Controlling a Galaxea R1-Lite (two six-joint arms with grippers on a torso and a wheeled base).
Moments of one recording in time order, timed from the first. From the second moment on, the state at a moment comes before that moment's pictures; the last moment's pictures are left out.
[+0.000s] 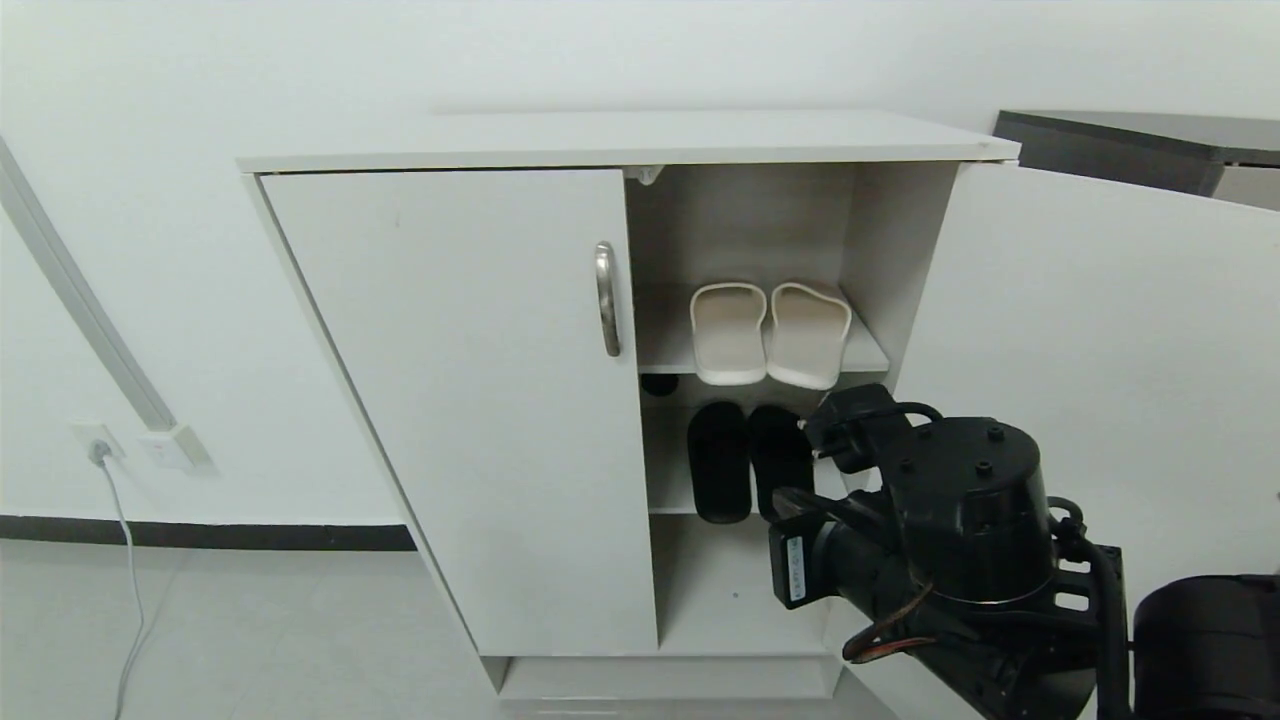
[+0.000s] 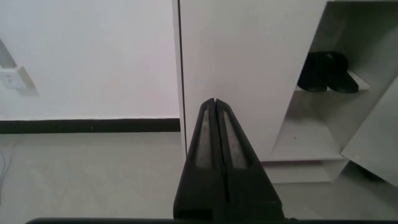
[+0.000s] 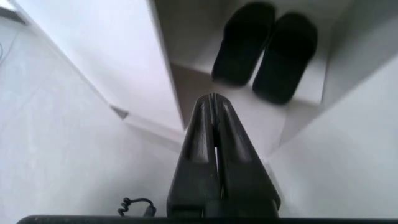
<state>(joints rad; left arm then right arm) 0.00 0.00 0.00 0.00 0.01 0.00 0.94 1.73 -0.79 -0.59 -0.52 0.23</state>
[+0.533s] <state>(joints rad) 0.00 0.00 0.00 0.00 0.02 0.00 0.92 1.74 -0.77 -0.60 -0.52 0.23</state>
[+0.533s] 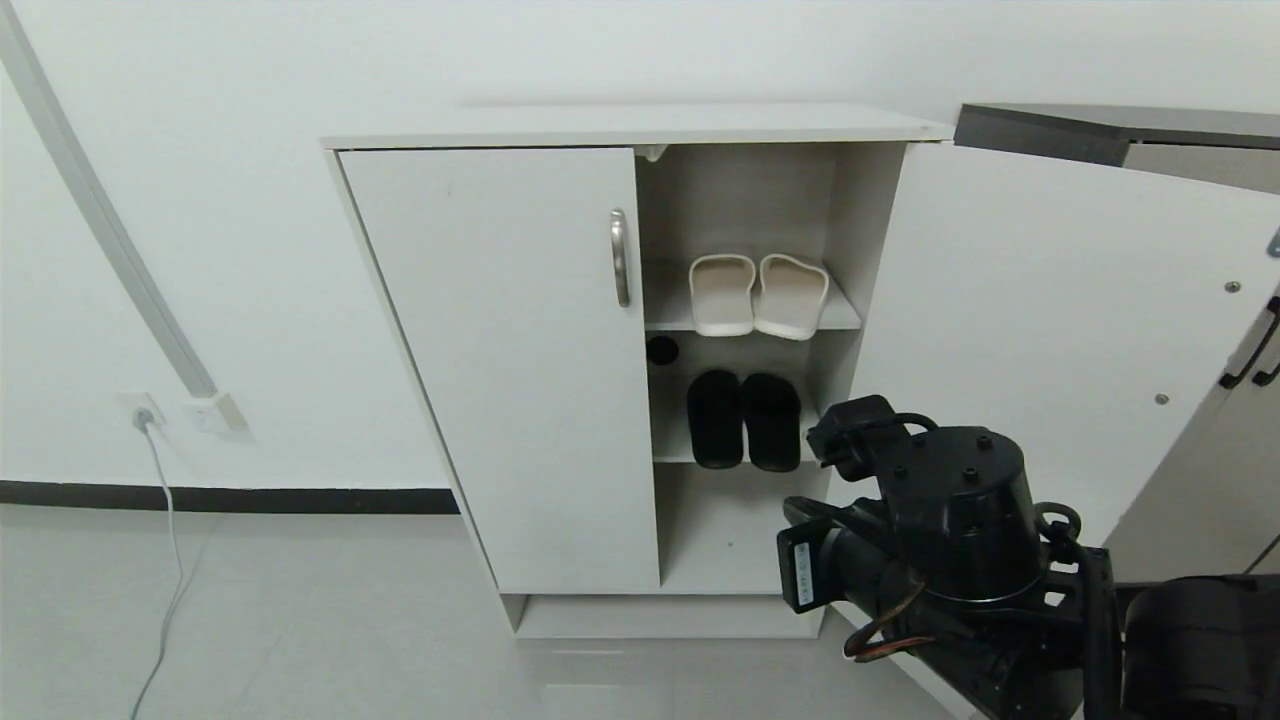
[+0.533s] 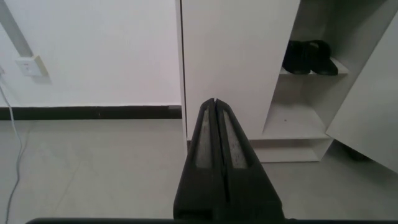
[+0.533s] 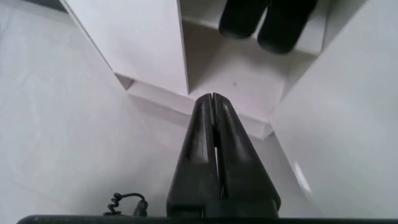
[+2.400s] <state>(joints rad) 0.00 0.00 0.00 0.00 0.02 0.00 0.90 1.74 -0.74 -0.60 -0.52 0.22</state>
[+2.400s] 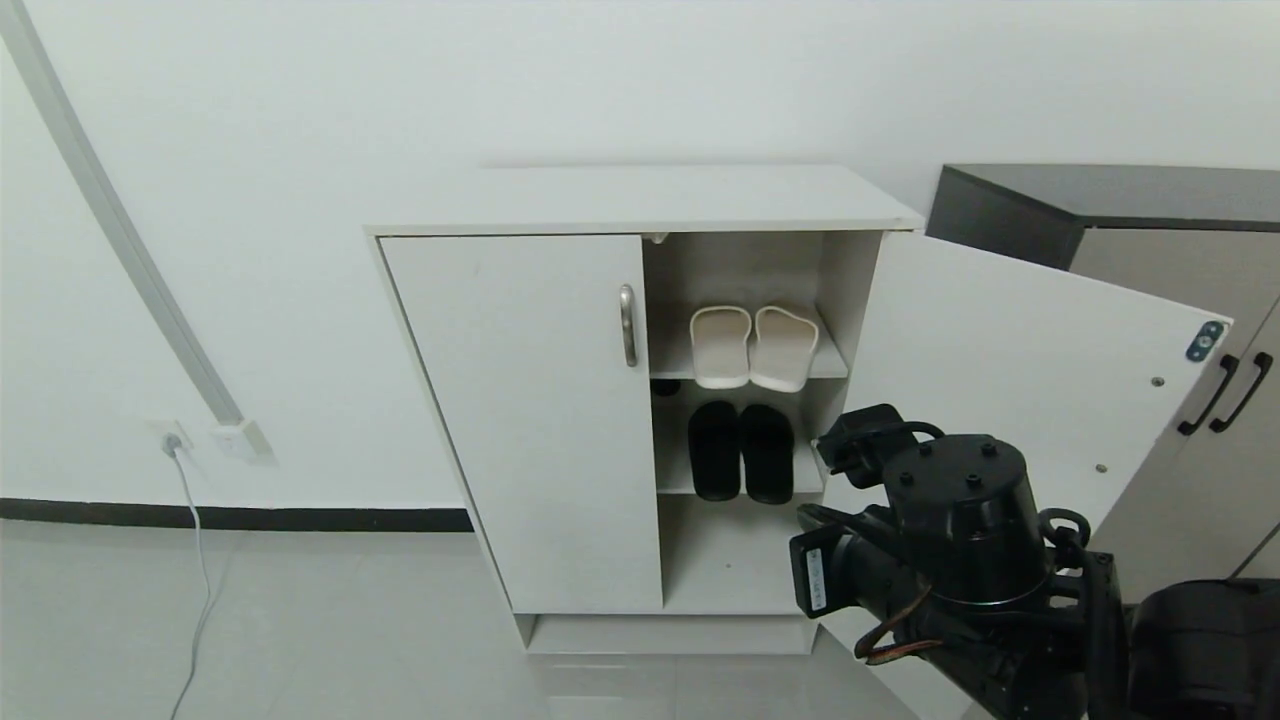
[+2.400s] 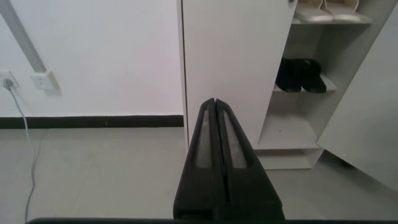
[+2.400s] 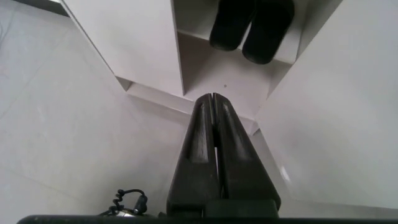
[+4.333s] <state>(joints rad) 0.00 0.00 0.00 0.00 0.01 -0.01 0.90 1.75 -0.73 -0.61 -0.52 0.22</state>
